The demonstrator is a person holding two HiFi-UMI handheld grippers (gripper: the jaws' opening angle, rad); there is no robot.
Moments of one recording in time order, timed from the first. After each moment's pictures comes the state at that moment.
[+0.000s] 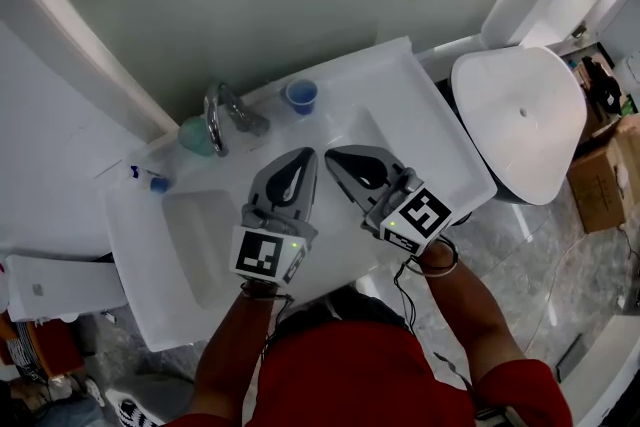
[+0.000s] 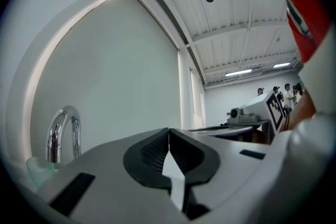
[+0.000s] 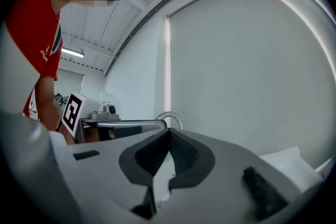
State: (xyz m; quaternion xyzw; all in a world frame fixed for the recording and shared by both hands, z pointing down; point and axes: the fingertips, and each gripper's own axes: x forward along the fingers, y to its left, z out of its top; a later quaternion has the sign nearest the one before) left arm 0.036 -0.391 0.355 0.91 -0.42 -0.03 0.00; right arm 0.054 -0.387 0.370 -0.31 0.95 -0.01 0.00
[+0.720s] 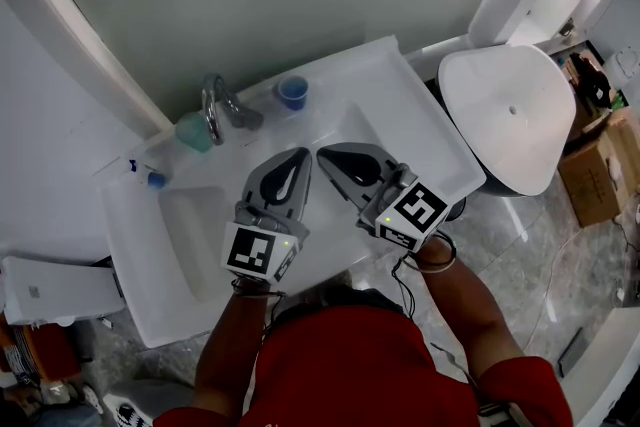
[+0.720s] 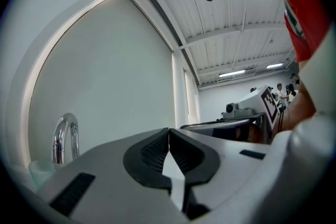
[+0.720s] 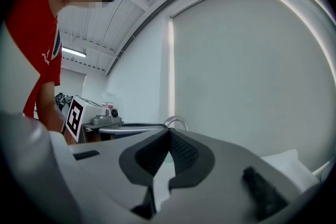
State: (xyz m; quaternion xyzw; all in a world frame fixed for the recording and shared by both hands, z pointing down) left arm 0.038 -0.360 0.344 0.92 -0.39 -0.03 -0.01; right arm 0.051 -0.356 0.351 -0.30 0.95 0.00 0.00
